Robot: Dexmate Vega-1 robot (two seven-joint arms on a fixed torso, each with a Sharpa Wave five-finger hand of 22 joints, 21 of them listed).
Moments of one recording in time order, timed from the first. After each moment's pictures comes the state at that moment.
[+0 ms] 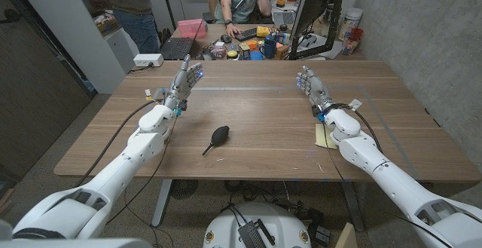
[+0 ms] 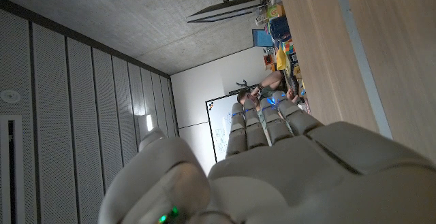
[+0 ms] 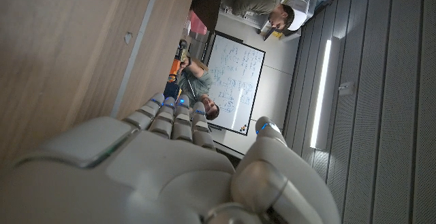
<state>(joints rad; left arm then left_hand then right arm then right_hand) 0.72 0.50 0.34 -1.10 -0.72 -0.33 -0.22 0.36 0.02 -0.18 0.06 0.60 0.25 0.12 0.19 0.18 0.22 0.02 0.19 0.18 0.17 0.01 0.19 0.18 0.17 -0.04 0.19 0.18 -0.83 -0.46 -0.42 -1.40 0.56 0.21 -0.11 0.20 0.07 0.17 -0.04 0.49 0.16 0.14 0.19 0.18 0.17 0.16 0.21 0.18 0.08 0.10 0.18 0.17 0.04 -0.02 0.20 0.18</state>
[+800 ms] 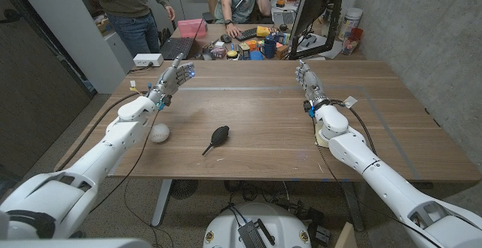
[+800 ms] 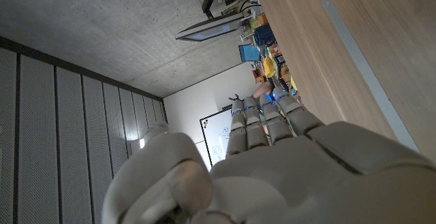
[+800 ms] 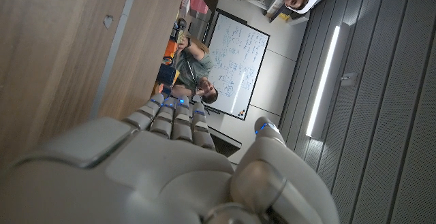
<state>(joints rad) 0.67 0.63 0.34 -1.14 -0.68 -0.24 -0.29 0.45 0.05 -0.16 0.02 0.61 0.27 0.13 0.20 0.18 0.26 0.05 0.20 0.18 0.21 0.06 0.20 0.18 0.21 0.04 0.21 0.18 -0.85 -0.44 -0.43 -1.49 0.49 0.17 -0.27 0.20 0.07 0.17 -0.04 0.49 0.16 0.13 0.19 0.18 0.17 0.16 0.21 0.18 0.09 0.10 0.18 0.17 0.04 -0.02 0.20 0.18</state>
